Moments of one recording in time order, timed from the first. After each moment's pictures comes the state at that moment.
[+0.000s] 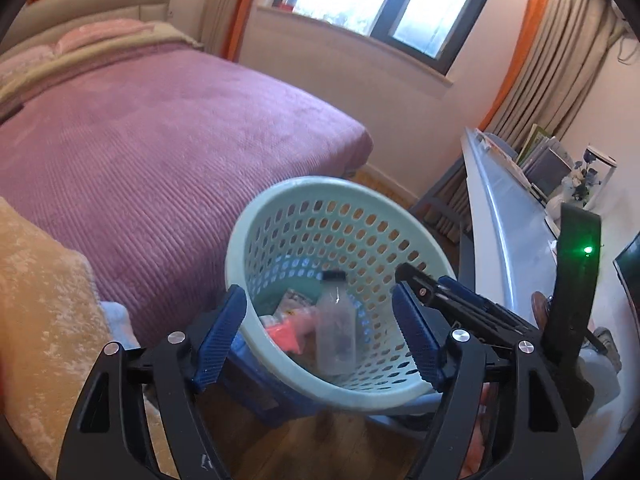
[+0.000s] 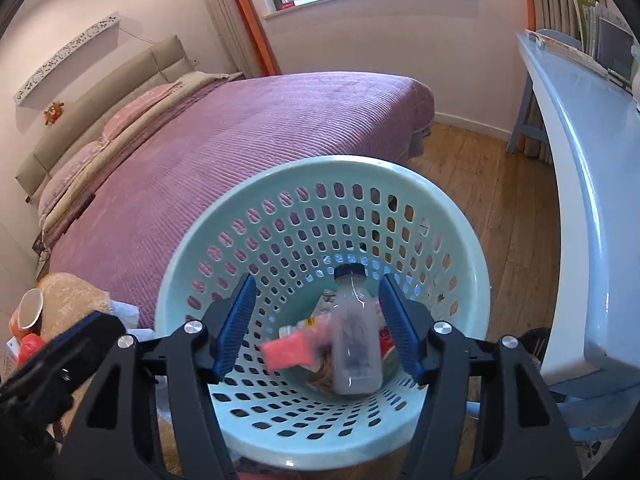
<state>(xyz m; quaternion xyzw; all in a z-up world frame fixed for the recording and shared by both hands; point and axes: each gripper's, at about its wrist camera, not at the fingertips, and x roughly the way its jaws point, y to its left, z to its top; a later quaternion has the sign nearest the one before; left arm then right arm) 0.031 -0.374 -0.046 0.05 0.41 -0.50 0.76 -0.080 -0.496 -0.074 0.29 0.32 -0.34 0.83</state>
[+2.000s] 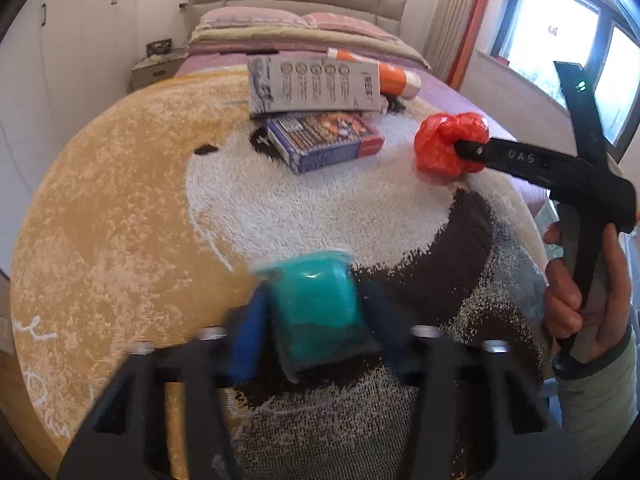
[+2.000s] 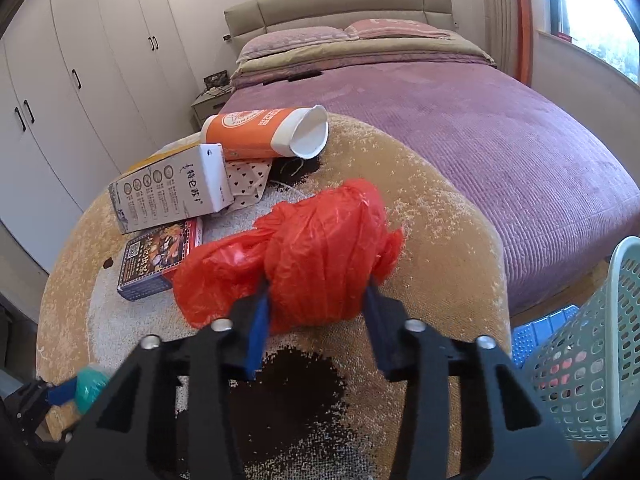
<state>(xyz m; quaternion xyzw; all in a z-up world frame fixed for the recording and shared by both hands) 0.003 0.029 -0.057 -0.01 0.44 -0.16 0.88 0.110 -0.194 -0.055 0.10 0.40 0.02 0.91</state>
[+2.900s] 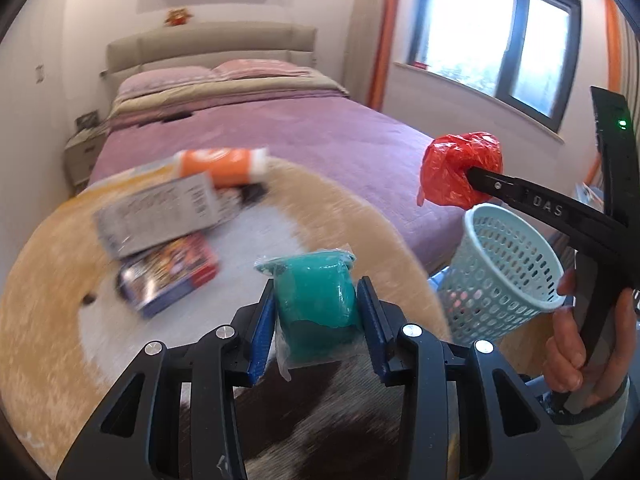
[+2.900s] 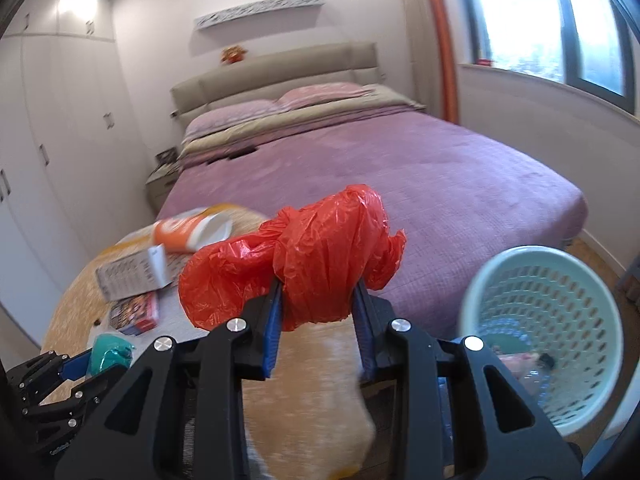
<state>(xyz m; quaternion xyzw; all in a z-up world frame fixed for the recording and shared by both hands) 0.021 -0.096 0.011 0.04 0.35 -0.28 0.89 0.014 -0.297 0.019 0.13 0.29 -0.10 0.94</state>
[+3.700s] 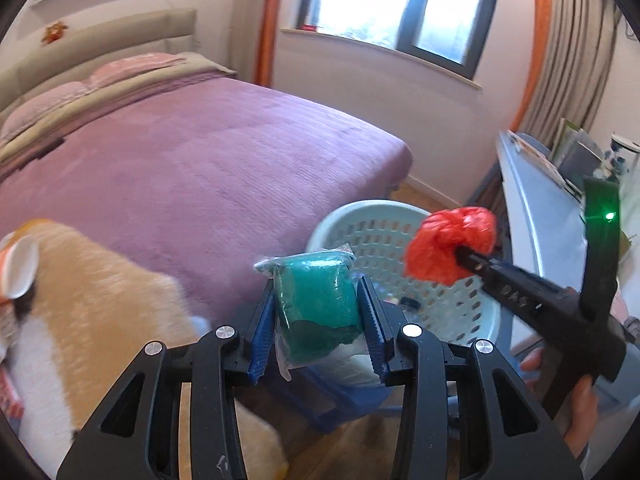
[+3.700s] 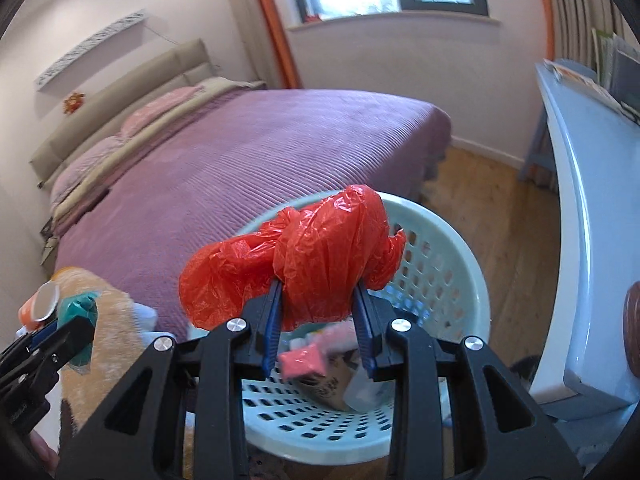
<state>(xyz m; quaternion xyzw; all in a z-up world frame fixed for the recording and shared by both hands) 0.039 -0.346 -0.003 0.09 0.37 -0.44 0.81 -0.064 -0.496 -0.037 0.26 0.32 -0.33 0.85</state>
